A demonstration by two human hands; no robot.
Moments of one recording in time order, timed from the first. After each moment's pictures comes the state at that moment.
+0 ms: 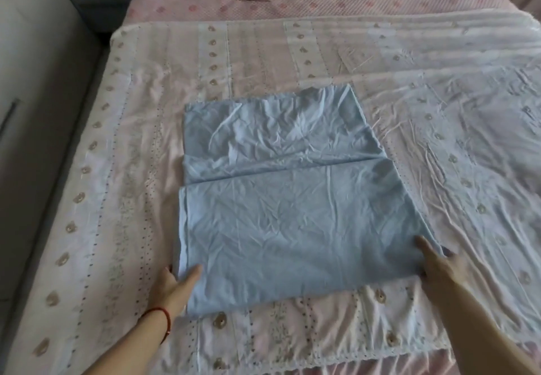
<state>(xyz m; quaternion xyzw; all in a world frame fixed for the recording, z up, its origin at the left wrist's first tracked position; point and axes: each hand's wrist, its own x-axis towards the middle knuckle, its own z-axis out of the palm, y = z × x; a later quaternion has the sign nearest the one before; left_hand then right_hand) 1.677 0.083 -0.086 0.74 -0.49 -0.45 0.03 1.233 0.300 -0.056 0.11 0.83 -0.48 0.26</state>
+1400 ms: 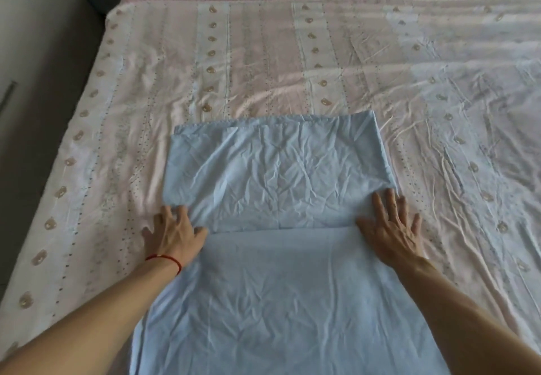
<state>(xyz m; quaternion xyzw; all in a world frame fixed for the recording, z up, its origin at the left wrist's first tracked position) 1.601 0.001 -0.099 0.64 -0.74 -0.15 -0.15 1.204 0.203 -0.110 -0.41 0.88 0.04 0.24</state>
